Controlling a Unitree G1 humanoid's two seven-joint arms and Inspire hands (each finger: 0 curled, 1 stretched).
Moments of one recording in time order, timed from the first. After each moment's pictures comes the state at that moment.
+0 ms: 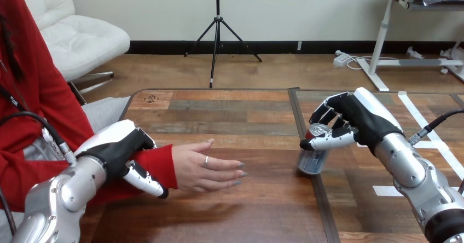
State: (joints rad) left arm -0.24 0.54 -0.18 0.12 0.60 0.23 -0.45; right arm -0.63 -0.42 0.13 1.02 -0.41 -0.34 0.04
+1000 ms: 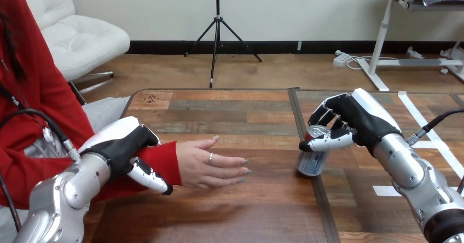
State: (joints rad) left arm -0.26 0.52 -0.18 0.12 0.60 0.23 -0.45; right arm -0.63 -0.42 0.14 1.02 -0.41 -0.34 0.04
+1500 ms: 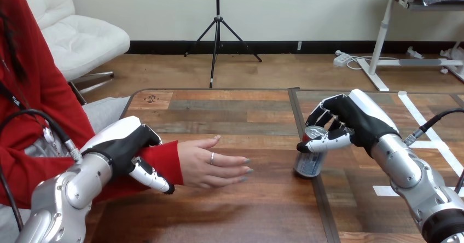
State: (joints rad) left arm -0.26 0.51 -0.18 0.12 0.60 0.23 -0.45; right arm -0.63 -0.41 0.15 1.02 -0.42 -0.34 0.04
